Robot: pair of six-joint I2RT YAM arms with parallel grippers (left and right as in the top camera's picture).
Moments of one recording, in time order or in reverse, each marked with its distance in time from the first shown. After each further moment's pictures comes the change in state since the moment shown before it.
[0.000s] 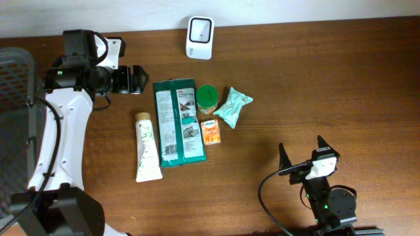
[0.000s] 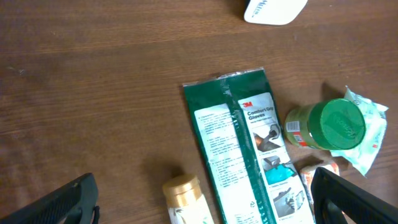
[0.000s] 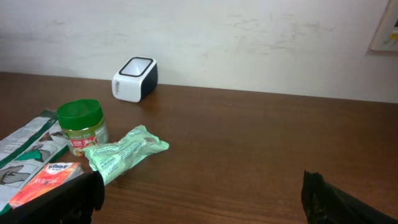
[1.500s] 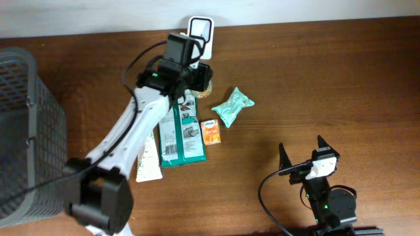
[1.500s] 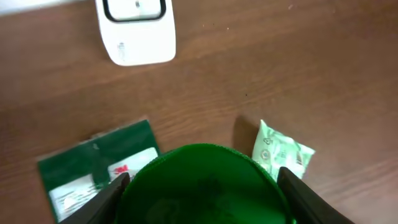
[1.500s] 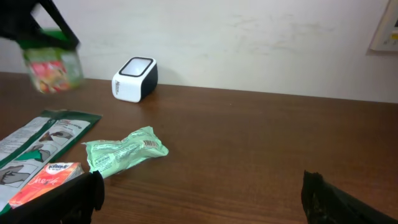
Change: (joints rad) left arm -0.459 0.145 -0.021 0.322 -0.217 -0.246; right arm 0.000 0.000 0.000 0.000 0.000 0.000
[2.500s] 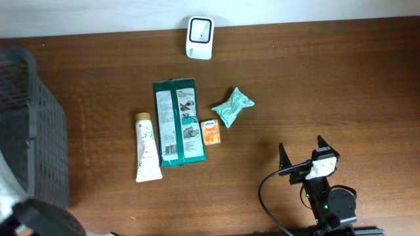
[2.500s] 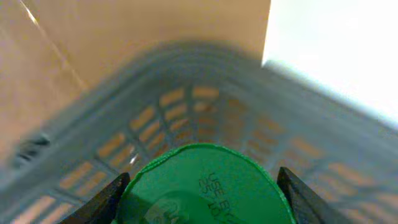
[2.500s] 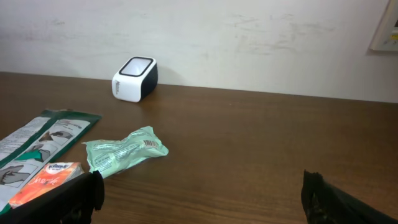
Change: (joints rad) left arm 1.101 -0.194 0.000 0.156 -0.227 0.093; right arm 0.000 0.000 0.000 0.000 0.000 0.000
